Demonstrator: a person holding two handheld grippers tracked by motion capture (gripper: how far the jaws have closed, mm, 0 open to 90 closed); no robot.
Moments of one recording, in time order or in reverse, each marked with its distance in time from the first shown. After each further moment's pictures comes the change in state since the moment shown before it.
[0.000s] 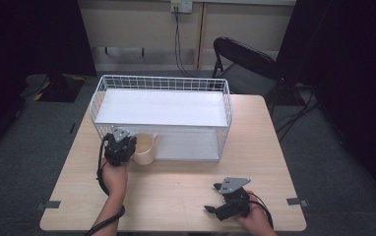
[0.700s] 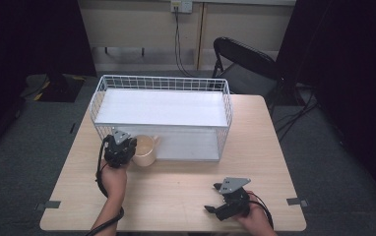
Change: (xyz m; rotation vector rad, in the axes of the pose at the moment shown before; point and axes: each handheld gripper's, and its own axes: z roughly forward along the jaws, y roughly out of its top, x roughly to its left) left arm -0.003 -0.002 -0.005 0.008 -0.008 0.036; right arm 0.000 0.000 0.000 0.000 0.000 0.000
